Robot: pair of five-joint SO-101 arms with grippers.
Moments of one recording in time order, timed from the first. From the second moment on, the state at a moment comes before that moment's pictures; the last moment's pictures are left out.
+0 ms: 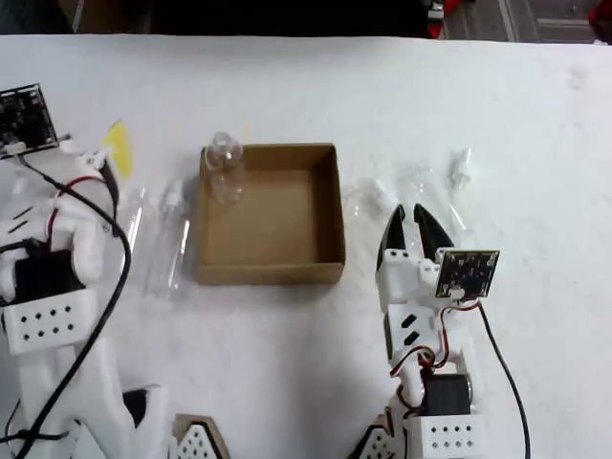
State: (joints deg) left arm -20.4 -44.7 39.2 40.7 2.1; right arm -5.3 -103.2 96.4 25.1 -3.5
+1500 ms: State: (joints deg) left arm -19.6 49.5 -44.4 87.9 -7.3; right arm -10.3 -103.2 96.4 25.9 5.3
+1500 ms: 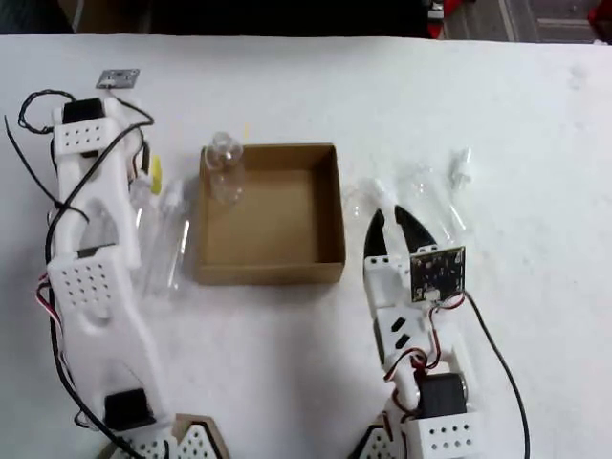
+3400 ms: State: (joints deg) left arm -16.2 50.0 -44.5 92.5 -7.2; right arm -10.3 -103.2 96.4 25.9 5.3
